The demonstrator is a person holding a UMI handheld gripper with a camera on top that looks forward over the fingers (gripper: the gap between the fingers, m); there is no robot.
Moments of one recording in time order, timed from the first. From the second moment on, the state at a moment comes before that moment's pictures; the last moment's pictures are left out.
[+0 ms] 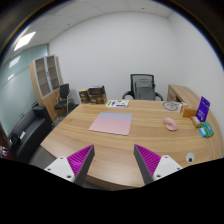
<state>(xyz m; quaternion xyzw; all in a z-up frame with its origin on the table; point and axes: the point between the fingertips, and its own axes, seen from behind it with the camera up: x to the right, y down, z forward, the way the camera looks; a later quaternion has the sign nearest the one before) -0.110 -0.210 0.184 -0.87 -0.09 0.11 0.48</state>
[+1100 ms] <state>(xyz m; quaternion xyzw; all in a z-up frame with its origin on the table) 0.195 0.155 0.006 -0.88 -0.08 0.06 0.46</state>
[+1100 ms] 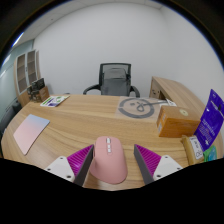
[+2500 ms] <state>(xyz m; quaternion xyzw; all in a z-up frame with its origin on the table) -0.209 0.154 0.032 -0.90 0.01 -0.01 0.44</state>
